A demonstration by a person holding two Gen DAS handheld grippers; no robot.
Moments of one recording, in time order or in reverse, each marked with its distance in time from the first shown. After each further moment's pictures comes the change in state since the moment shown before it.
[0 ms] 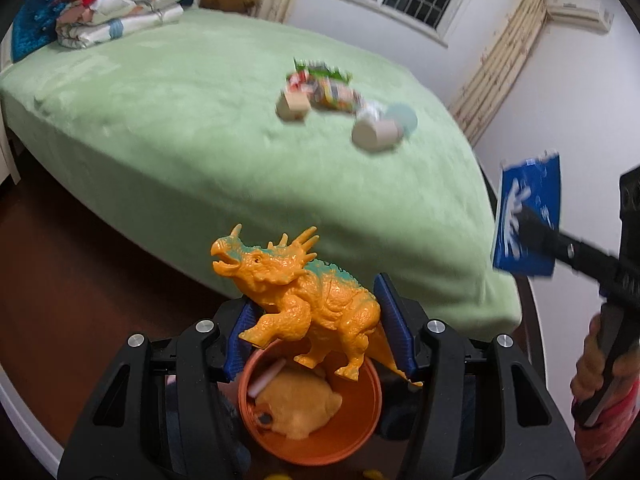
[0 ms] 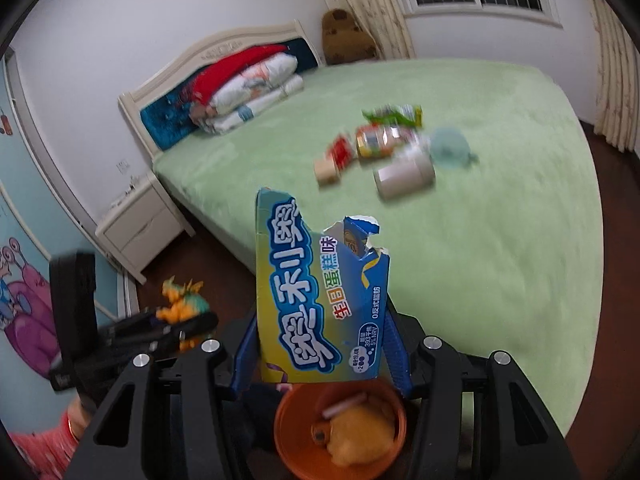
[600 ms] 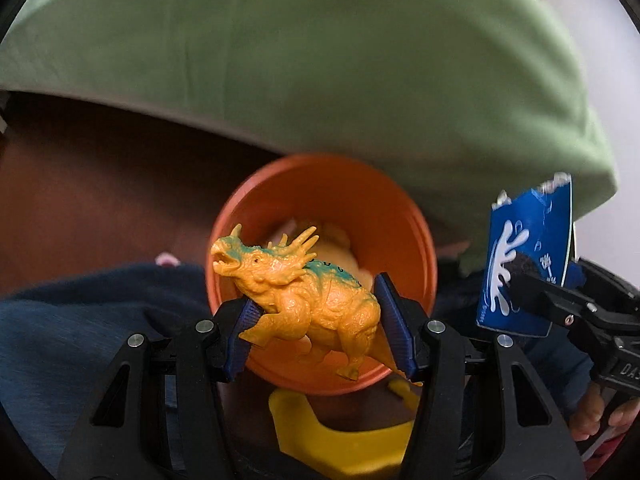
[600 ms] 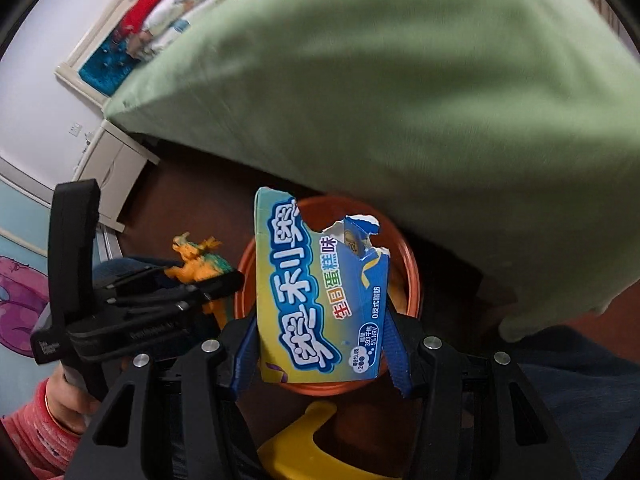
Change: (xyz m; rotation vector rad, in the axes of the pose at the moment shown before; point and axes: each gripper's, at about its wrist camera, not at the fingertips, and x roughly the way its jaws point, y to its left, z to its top) left arm 0.138 0.006 -0.126 0.007 0.482 0.084; right arm 0.102 -0.052 -0.161 0.205 0.370 -0.035
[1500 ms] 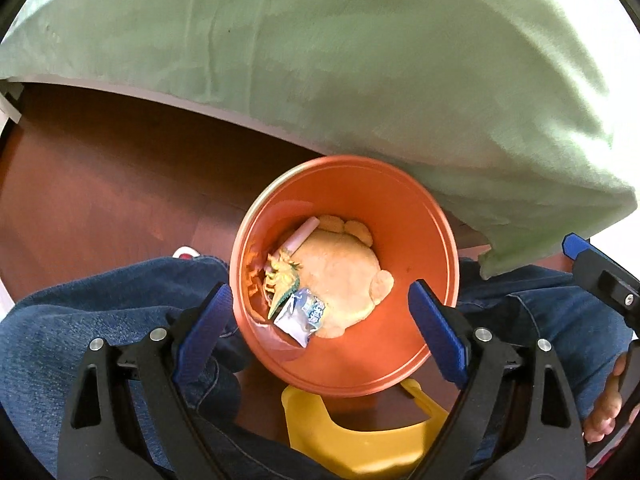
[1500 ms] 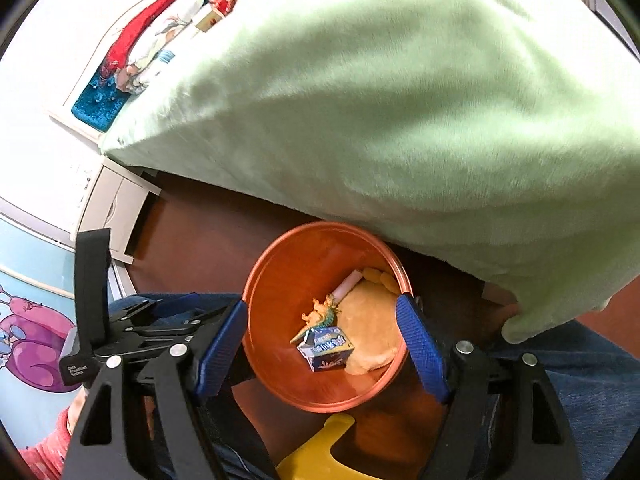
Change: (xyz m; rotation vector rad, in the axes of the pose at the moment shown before) left arm -0.006 0.009 0.011 -0.030 0.003 0.064; right arm -0.023 -0.019 0.017 0.097 -0.076 0.043
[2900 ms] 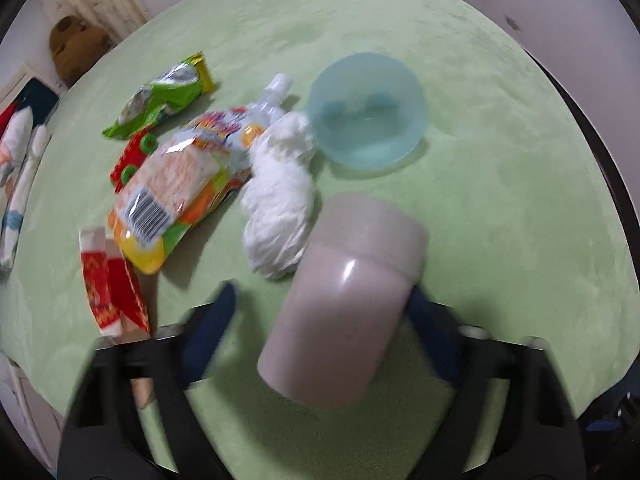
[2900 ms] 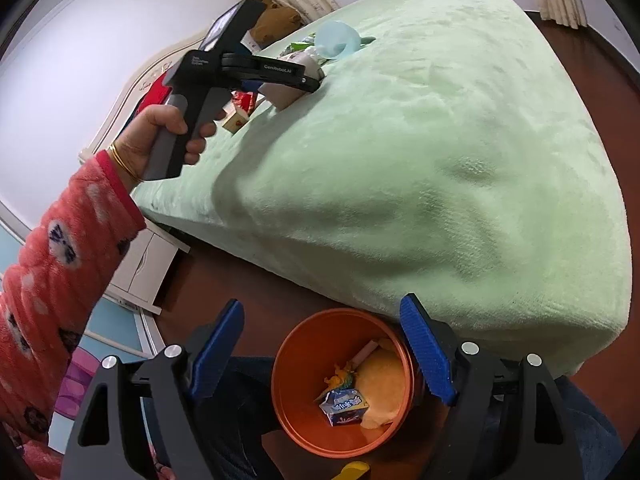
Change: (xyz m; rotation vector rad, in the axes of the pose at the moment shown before) left arm -0.054 -0.140 0.327 0.621 -0.152 0.165; right arm -0.068 -0.014 0.037 0.018 -0.211 0.100
